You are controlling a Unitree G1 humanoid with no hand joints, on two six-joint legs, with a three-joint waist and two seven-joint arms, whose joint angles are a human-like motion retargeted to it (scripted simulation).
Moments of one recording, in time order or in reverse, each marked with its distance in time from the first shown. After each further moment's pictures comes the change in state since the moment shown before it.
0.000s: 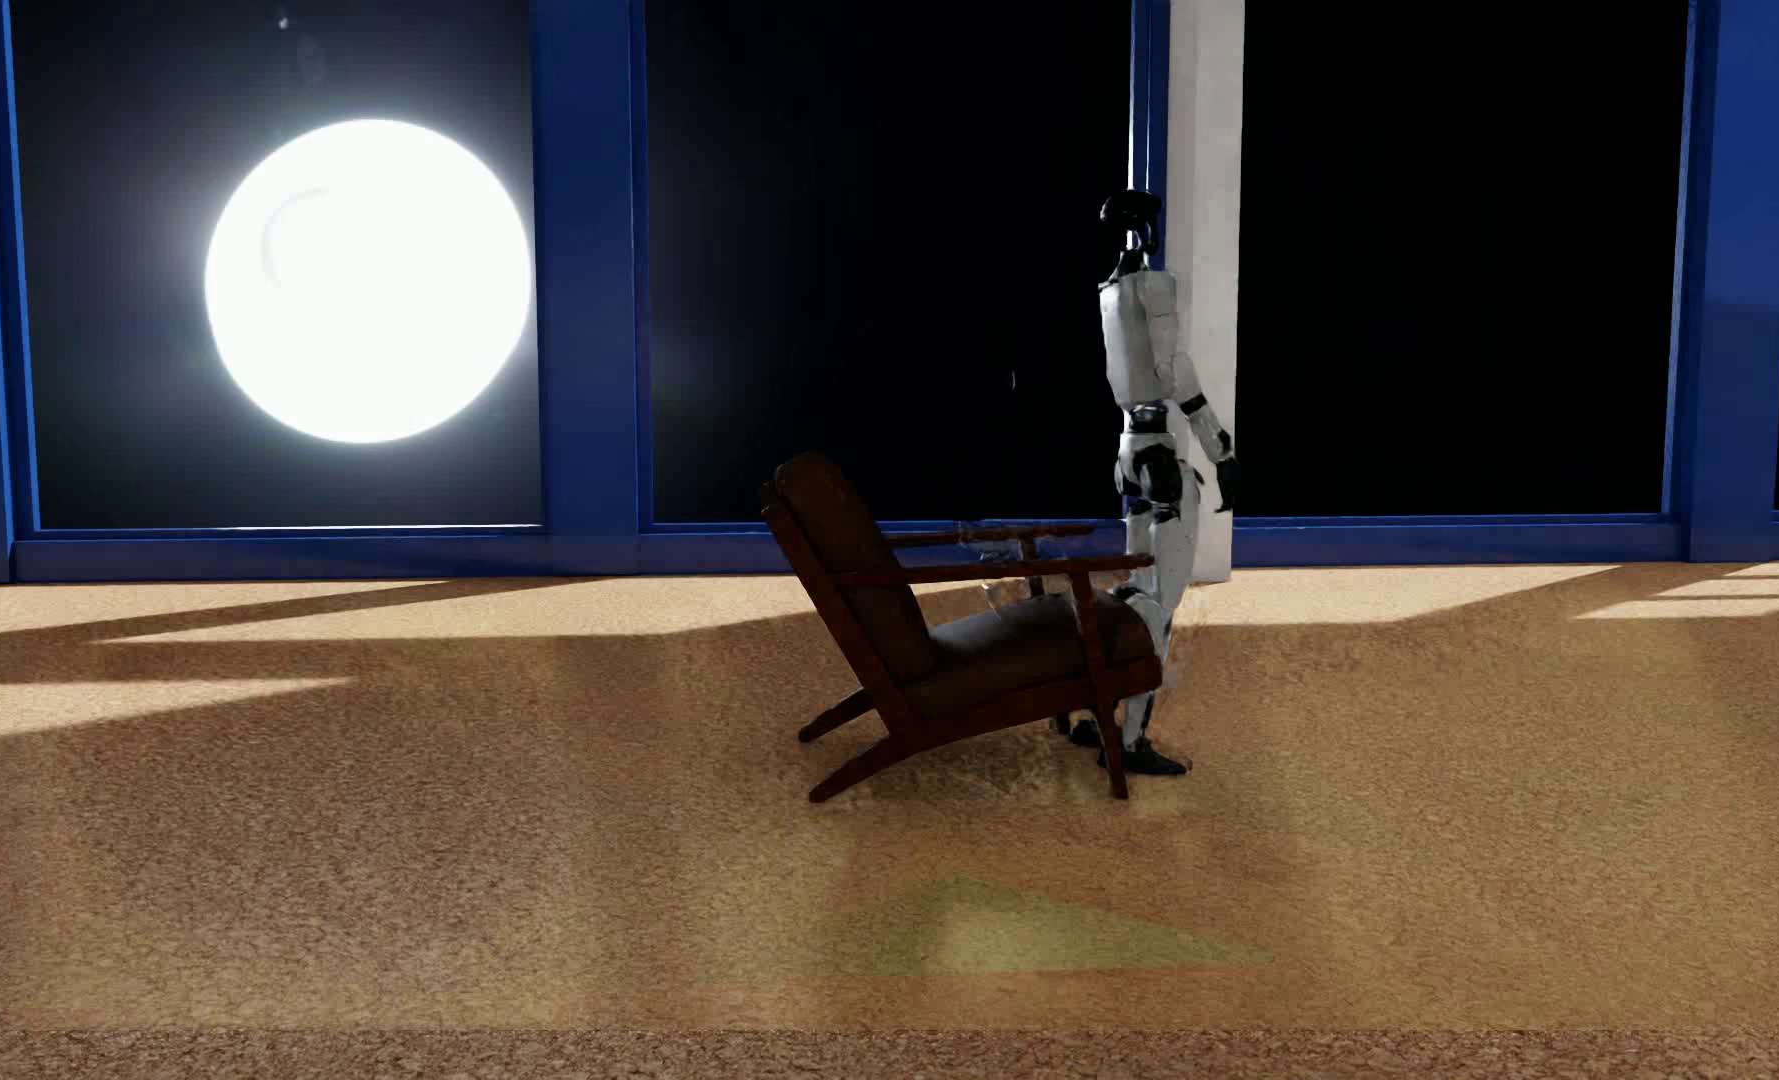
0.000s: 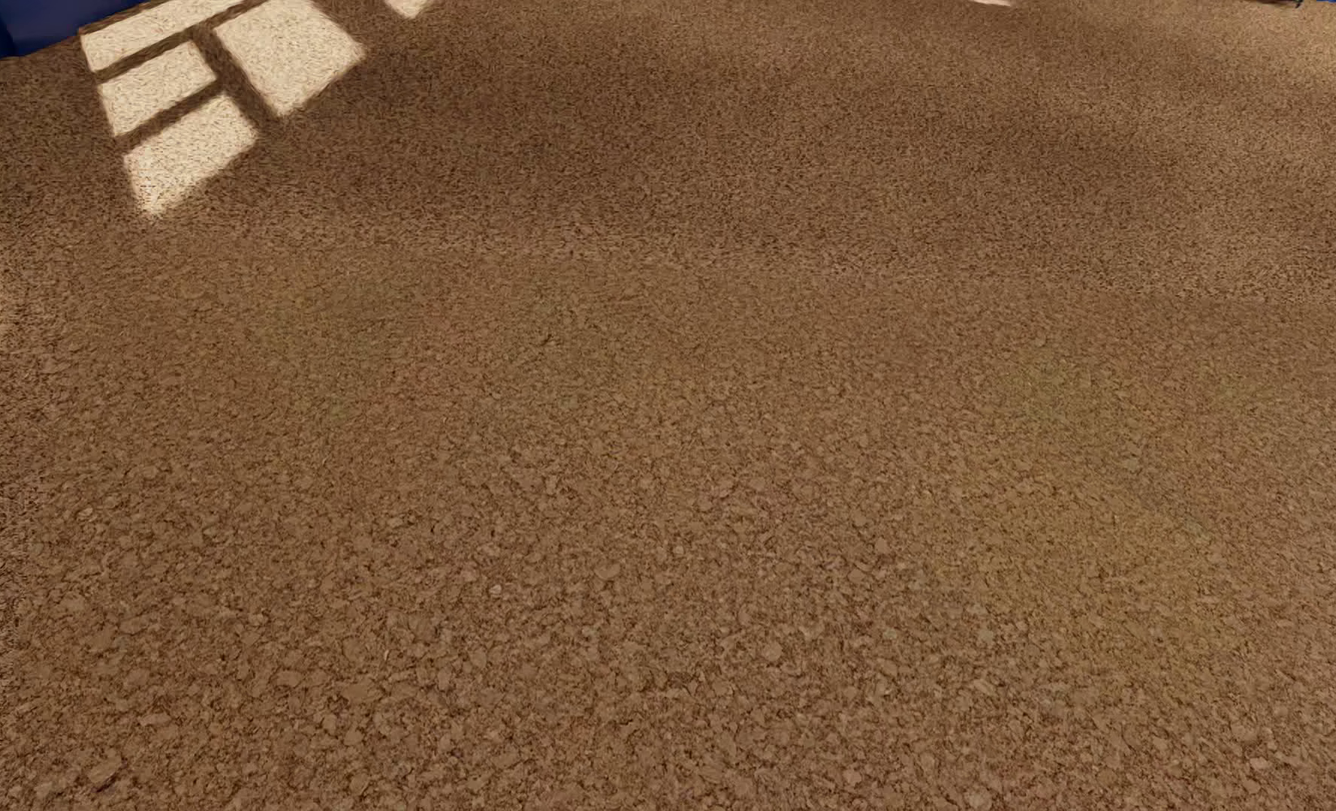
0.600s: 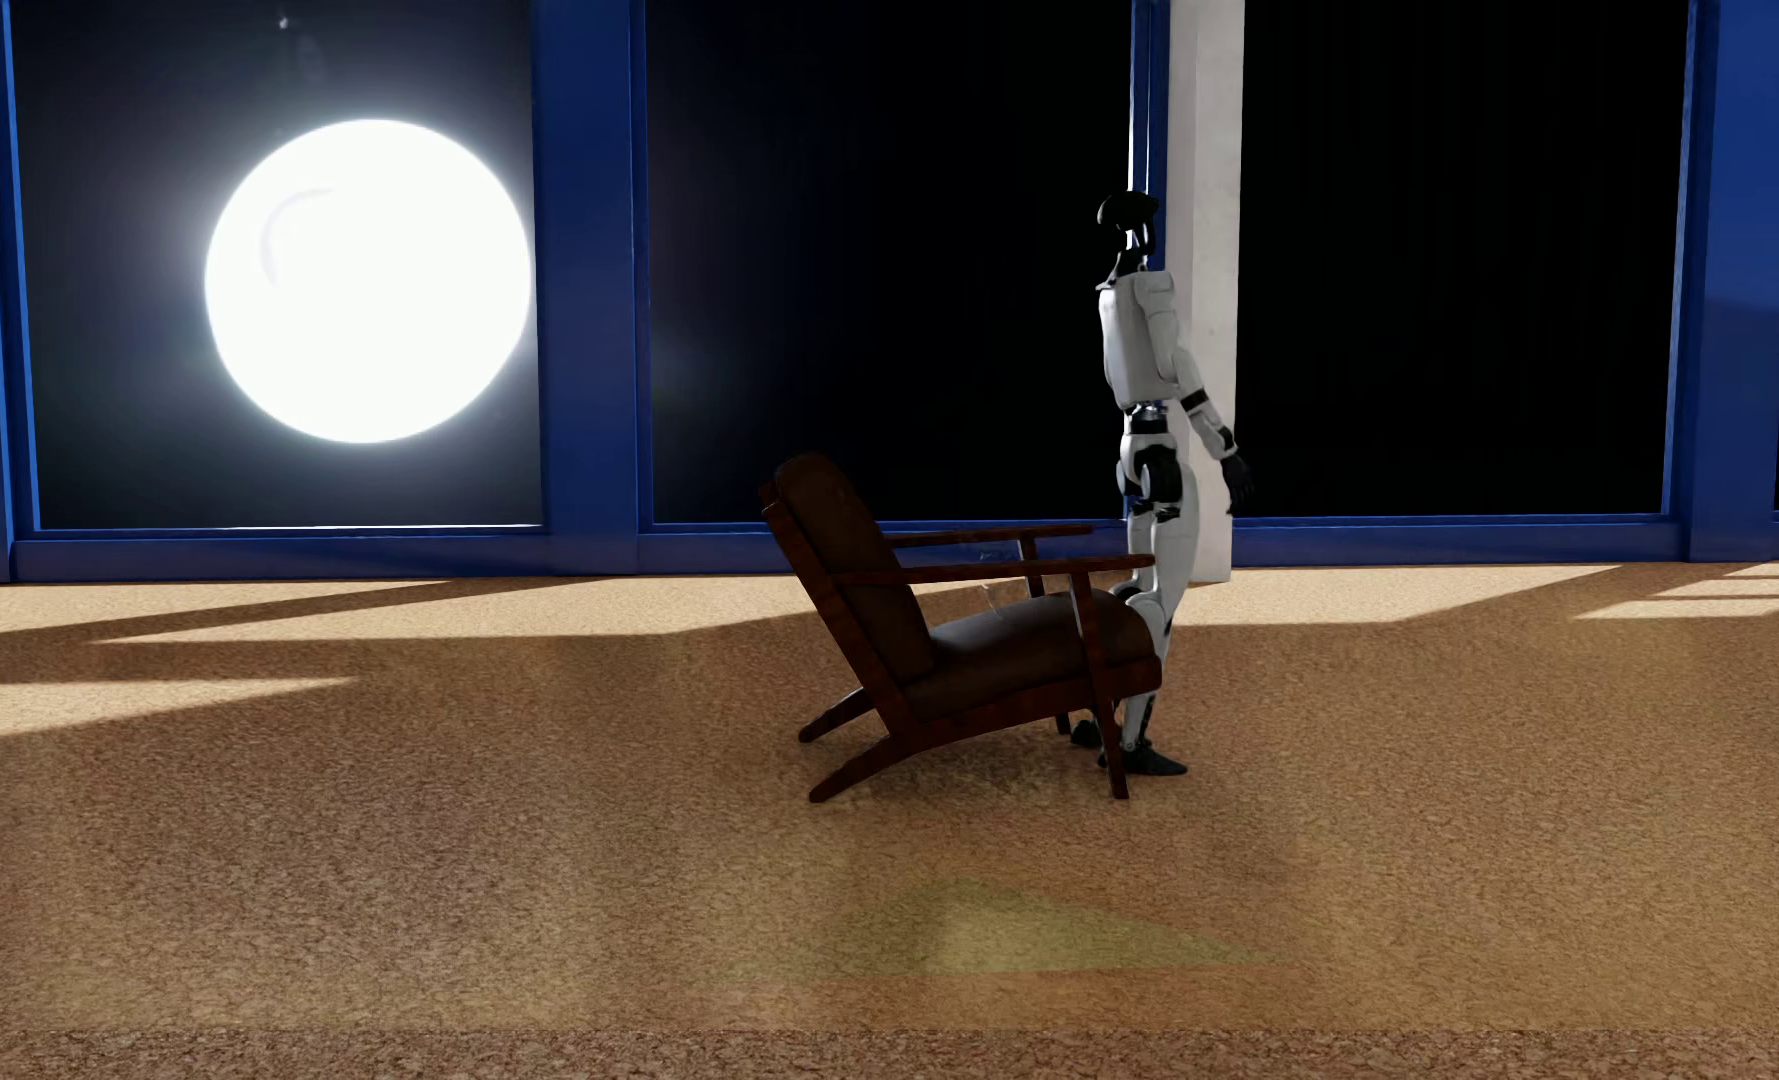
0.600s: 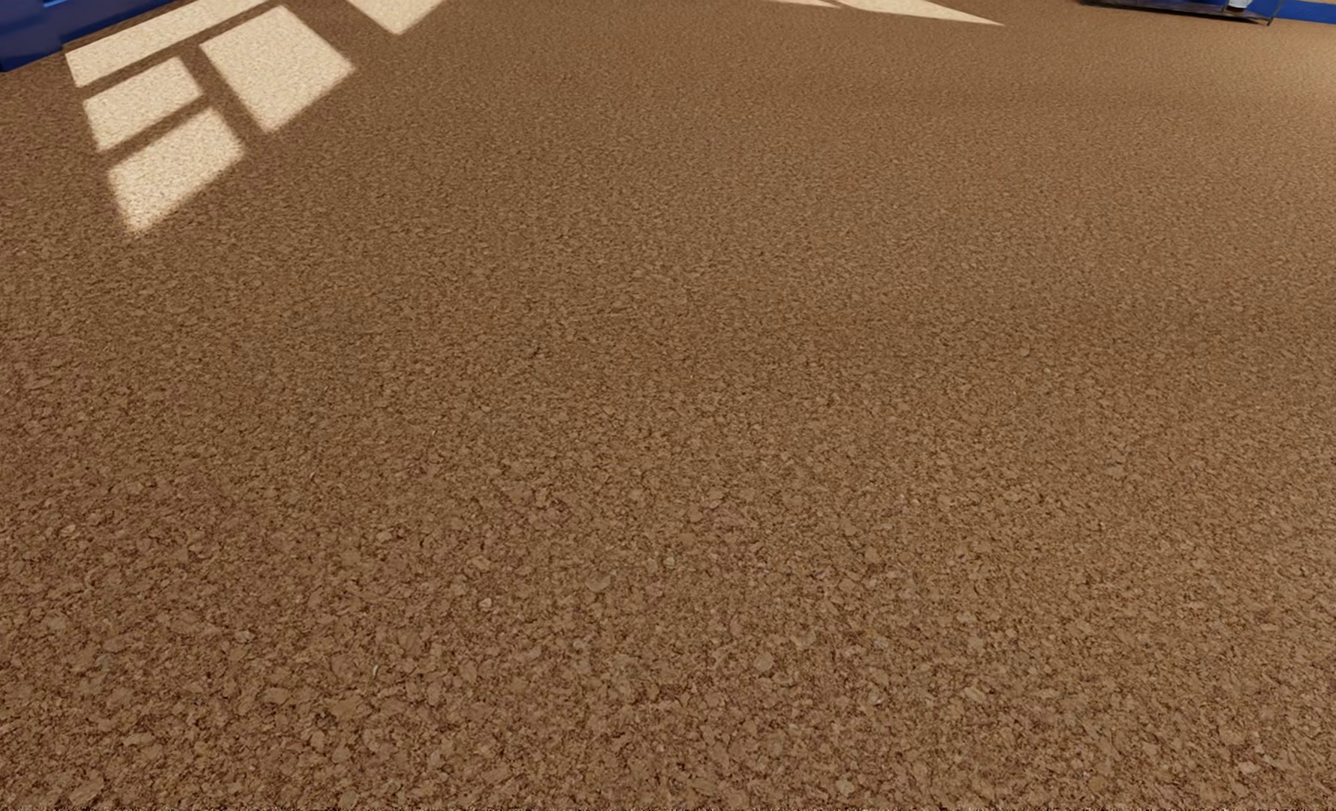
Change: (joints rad) body 0.019 0.011 0.002 0.005 0.001 -0.002 0.021 -0.012 -0.009 -0.001 0.001 0.006 -0.007 -0.007 0.000 0.123 -0.105 -0.004 0.002 0.006 -0.018 0.033 0.097 0.041 -0.023 0.005 -0.048 0.042 -0.099
